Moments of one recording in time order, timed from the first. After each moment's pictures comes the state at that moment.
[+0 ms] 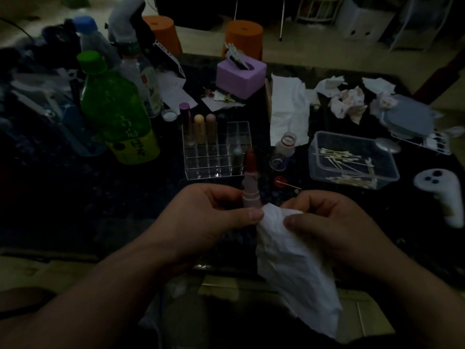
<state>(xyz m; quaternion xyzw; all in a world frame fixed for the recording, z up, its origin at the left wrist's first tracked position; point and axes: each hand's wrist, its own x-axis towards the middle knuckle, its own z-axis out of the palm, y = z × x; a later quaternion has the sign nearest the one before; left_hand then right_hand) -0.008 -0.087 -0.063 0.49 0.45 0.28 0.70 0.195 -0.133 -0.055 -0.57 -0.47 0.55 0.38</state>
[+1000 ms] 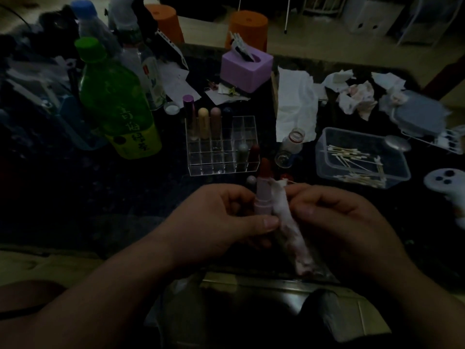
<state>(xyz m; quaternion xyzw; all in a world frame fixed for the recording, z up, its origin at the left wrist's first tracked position) -0.010 -0.085 -0.058 0.55 0.43 0.20 0.69 0.184 -0.133 -0.056 -0.49 -0.43 0.58 0.49</state>
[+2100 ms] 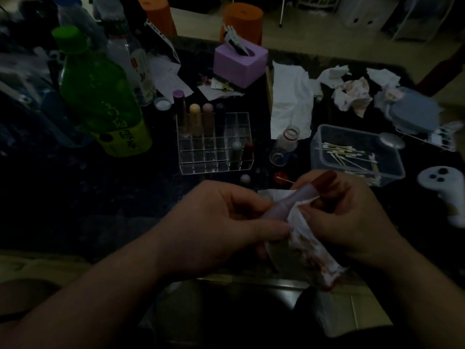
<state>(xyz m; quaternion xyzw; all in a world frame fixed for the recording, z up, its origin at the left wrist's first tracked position) -0.003 -0.083 -0.054 0.59 0.38 0.20 0.68 0.197 -0.113 -0.051 -0.45 -0.56 0.52 0.46</state>
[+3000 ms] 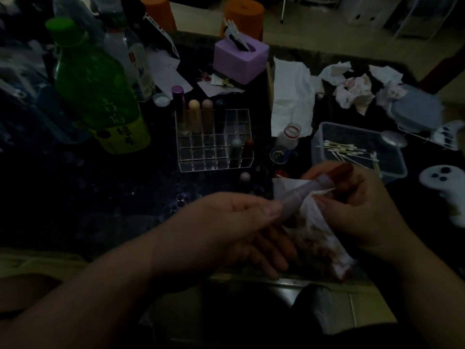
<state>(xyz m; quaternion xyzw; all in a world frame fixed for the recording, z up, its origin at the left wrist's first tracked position) 0.003 -0.085 -0.061 0.41 0.29 0.18 0.85 0.205 -0.109 -0.054 -0.46 -0.54 0.51 0.49</state>
